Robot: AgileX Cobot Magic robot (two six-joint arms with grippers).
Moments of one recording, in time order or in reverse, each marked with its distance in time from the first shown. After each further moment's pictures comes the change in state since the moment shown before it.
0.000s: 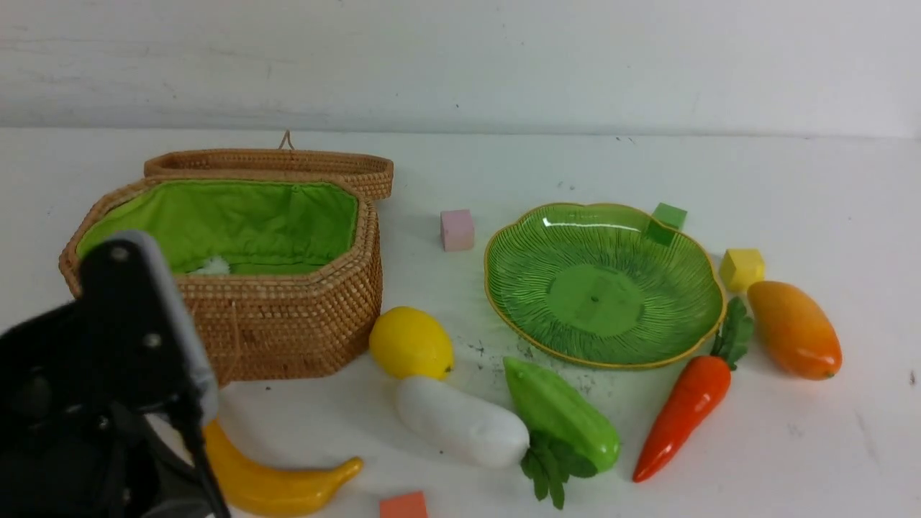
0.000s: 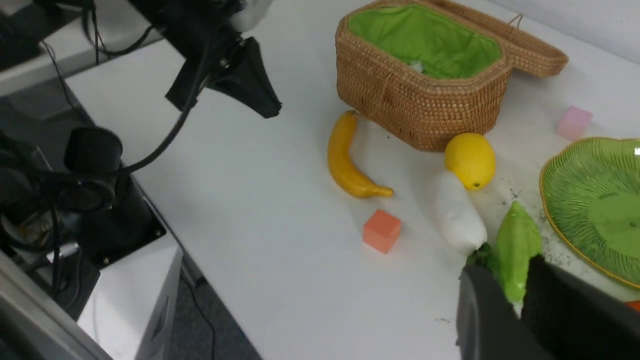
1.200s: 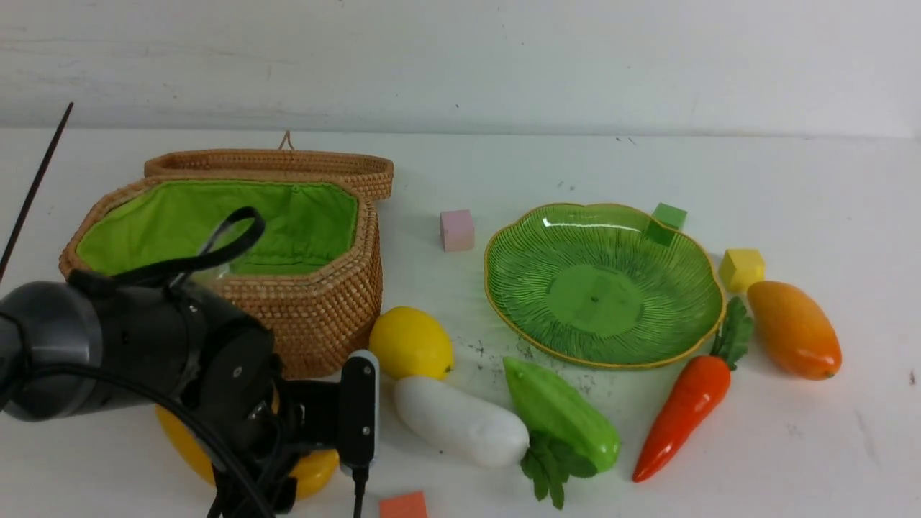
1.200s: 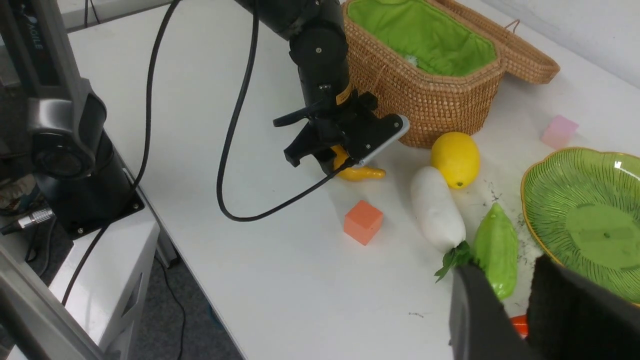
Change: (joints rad) right arm 0.030 -0.004 0.000 -0.043 0.000 -0.036; left arm -0.001 0.718 -0.017 0.336 -0.417 0.217
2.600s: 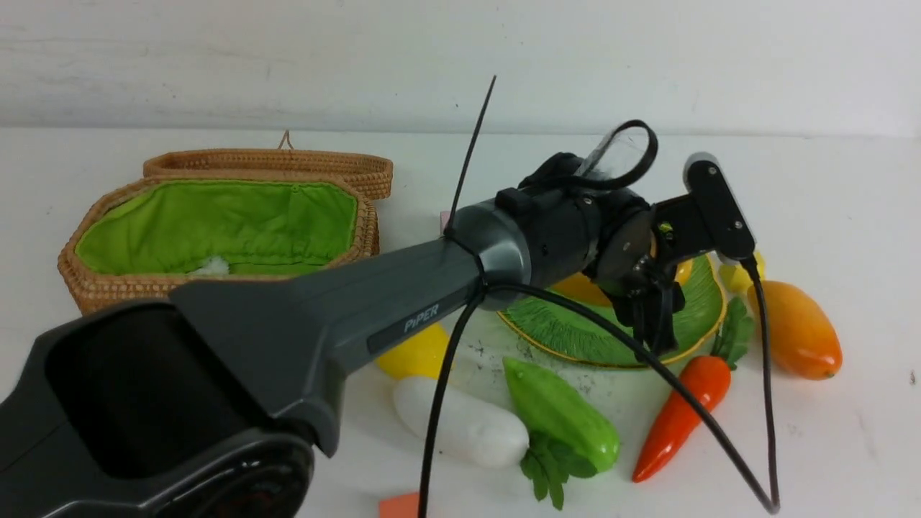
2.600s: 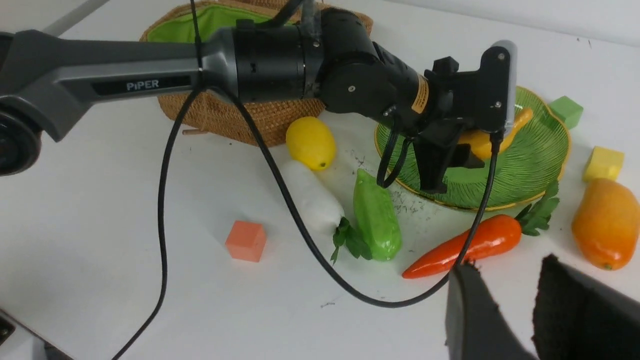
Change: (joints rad) right arm 0.000 0.000 0.000 -0.332 -0.042 0.421; left arm -0.348 0.605 -1.173 -0.036 -0.028 -0.402
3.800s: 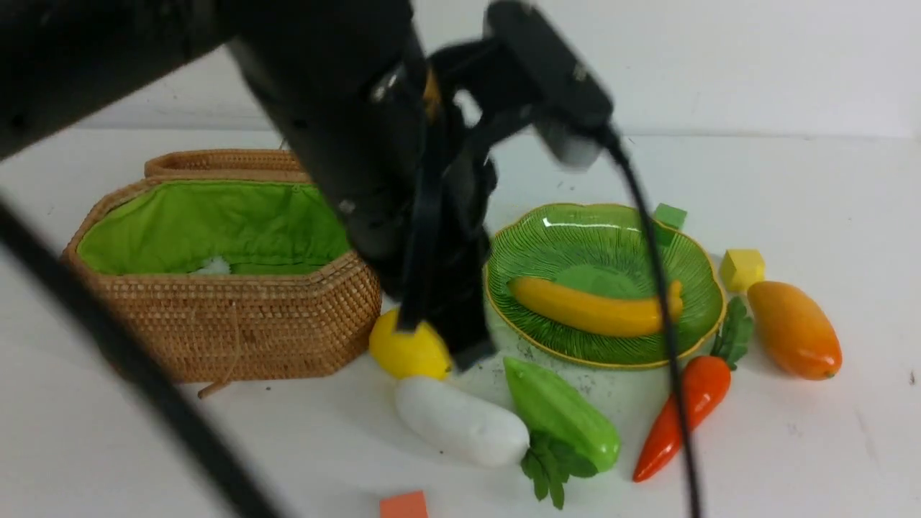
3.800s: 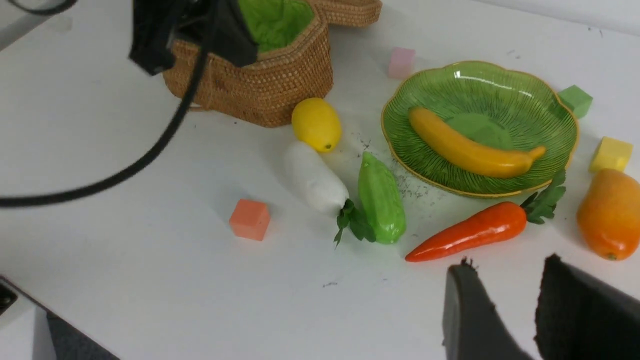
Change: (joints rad) right arm 0.000 0.000 0.000 0.028 0.043 -0.049; left arm -0.003 -0.757 0.447 -0.040 0.692 -0.102
